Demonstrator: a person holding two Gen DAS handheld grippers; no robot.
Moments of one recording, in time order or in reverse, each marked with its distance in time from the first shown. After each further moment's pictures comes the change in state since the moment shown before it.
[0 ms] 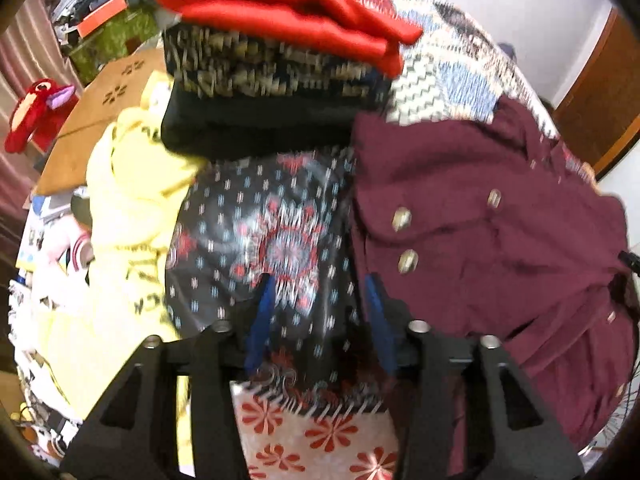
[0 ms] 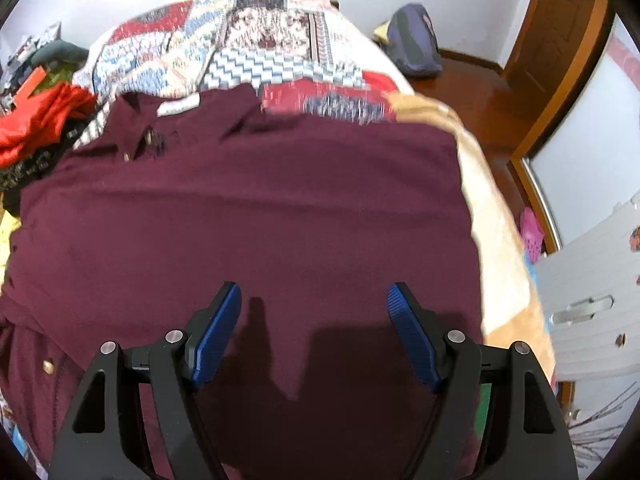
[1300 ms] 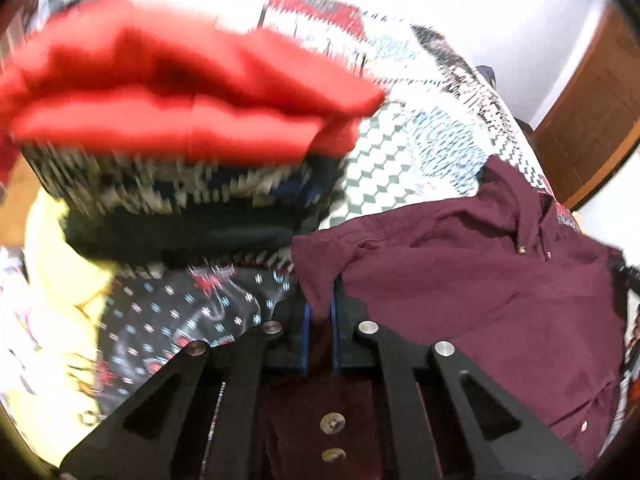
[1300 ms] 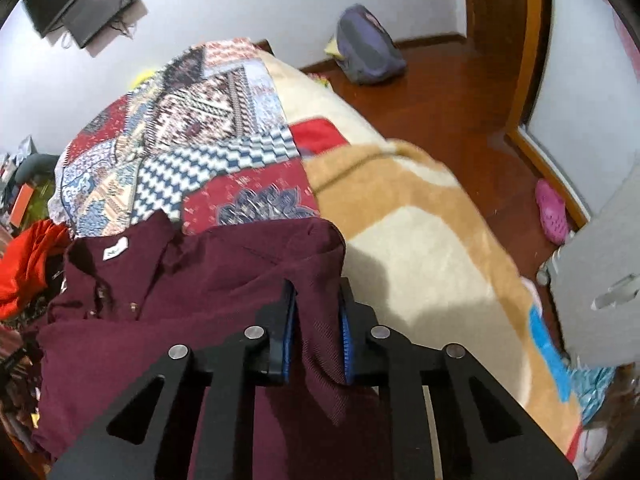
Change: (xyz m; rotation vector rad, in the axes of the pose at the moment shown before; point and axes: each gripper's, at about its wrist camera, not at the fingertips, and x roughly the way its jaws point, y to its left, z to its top) left arm 0.050 -0.069 0.095 0.044 -0.092 -0.064; right arm 0.037 -0.095 0.060 0.276 -0.111 0.099
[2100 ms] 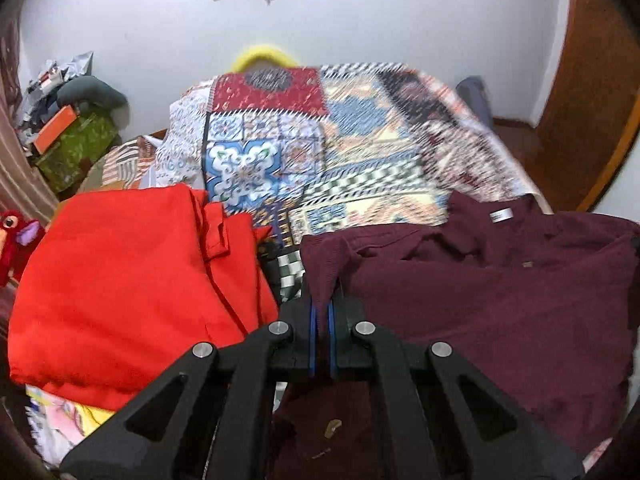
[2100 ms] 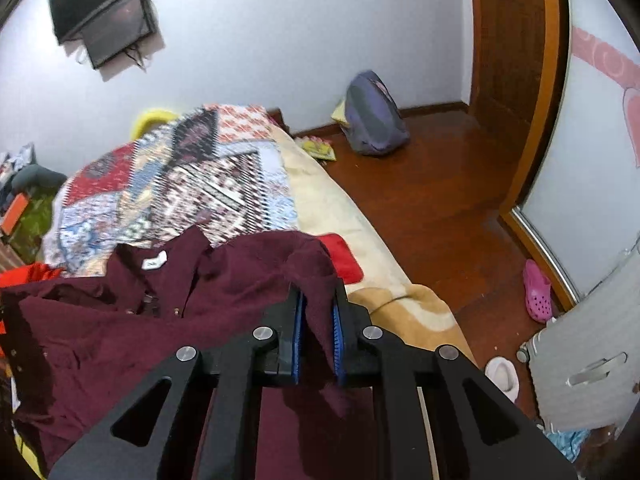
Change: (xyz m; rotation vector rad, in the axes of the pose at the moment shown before) left arm 0.020 -0.082 0.132 0.151 -0.094 0.106; right arm 0.003 0.030 0.090 -0.073 -0.165 -0.067
